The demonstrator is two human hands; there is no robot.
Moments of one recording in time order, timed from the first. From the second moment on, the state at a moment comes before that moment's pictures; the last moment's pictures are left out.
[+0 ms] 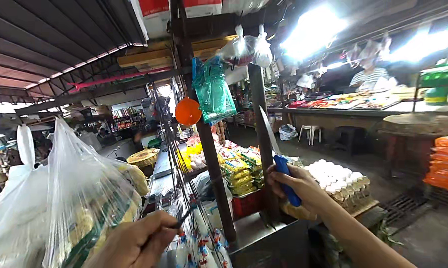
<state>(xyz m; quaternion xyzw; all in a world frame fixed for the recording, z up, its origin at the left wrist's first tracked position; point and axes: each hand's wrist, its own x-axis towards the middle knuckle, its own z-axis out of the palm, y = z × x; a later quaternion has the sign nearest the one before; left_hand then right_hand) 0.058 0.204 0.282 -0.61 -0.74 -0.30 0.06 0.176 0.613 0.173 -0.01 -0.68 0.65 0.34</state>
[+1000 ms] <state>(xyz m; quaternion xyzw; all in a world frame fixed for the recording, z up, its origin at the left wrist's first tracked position) 0.048 0.102 -0.052 -0.30 -0.63 -0.68 -0.22 0.145 0.575 -0.198 -0.43 -0.82 0.38 0.06</state>
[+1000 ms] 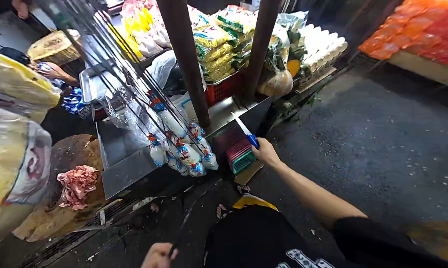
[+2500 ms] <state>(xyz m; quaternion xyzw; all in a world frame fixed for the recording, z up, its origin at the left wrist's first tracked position) 0.192 0.170 -0.084 -0.17 -0.50 -0.82 -0.23 0.260 0.321 -0.111 0.08 -0.67 0.73 -0.14</state>
